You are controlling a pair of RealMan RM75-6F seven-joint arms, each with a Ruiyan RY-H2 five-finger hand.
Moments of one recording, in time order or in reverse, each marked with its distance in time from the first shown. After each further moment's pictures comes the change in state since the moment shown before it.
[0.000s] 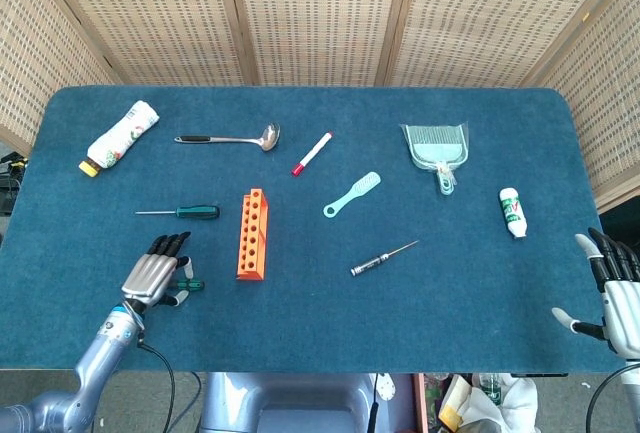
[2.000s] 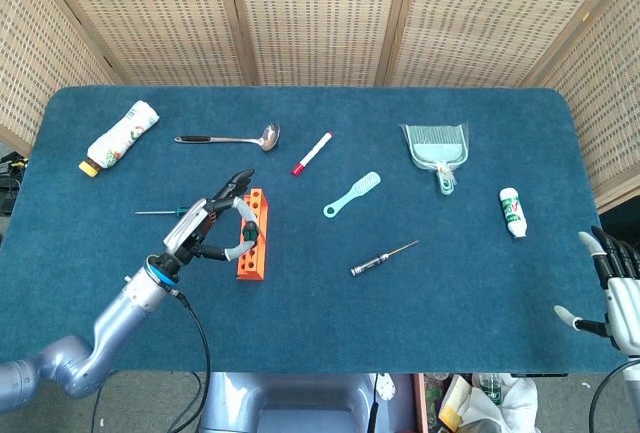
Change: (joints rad) left arm -0.218 0.147 -0.137 -0.223 0.239 0.081 -1.253; right arm 0.010 0.009 0.006 0.003 0.029 -0.031 0.025
